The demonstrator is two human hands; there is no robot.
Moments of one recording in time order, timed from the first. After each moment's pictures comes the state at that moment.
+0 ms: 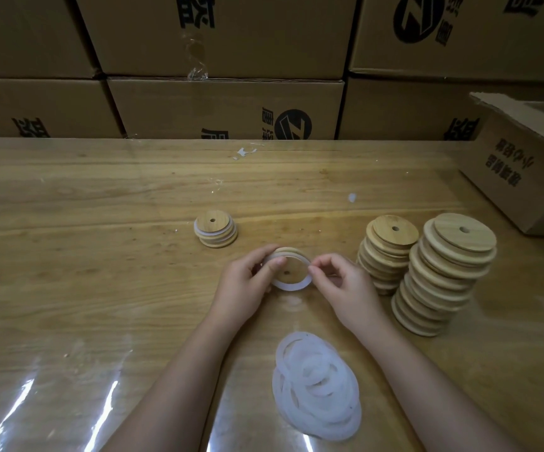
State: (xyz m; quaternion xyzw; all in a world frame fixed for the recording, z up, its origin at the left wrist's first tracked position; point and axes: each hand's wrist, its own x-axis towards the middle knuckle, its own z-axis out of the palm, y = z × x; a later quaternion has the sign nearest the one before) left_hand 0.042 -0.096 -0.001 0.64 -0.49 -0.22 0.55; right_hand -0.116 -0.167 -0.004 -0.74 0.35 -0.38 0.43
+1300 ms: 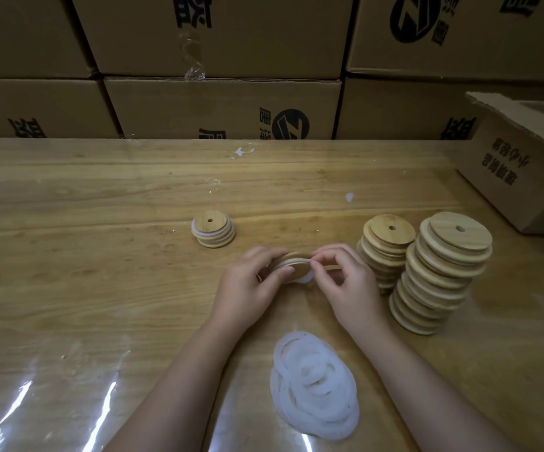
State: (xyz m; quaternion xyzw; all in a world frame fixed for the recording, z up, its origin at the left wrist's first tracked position) left_hand 0.036 -0.094 0.007 0.63 -0.60 -0.06 0.50; right_hand -0.117 -0.166 -0.001 -0.77 0.31 -0.47 0.31
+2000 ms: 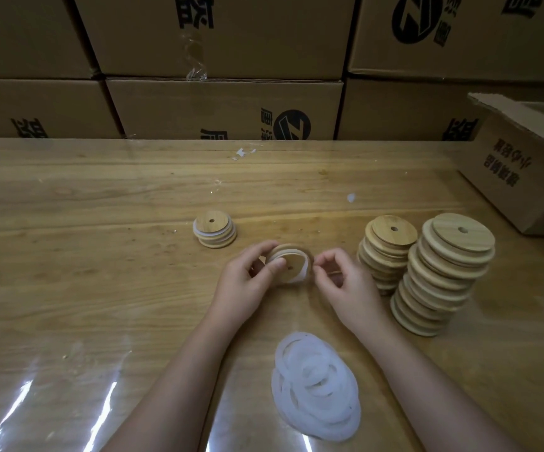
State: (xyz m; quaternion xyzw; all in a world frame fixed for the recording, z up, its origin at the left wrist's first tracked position) left_hand 0.042 -0.095 0.002 0.62 -0.52 -0.17 0.56; right_hand -0.118 -0.168 -0.001 -0.77 0.35 -0.39 0.37
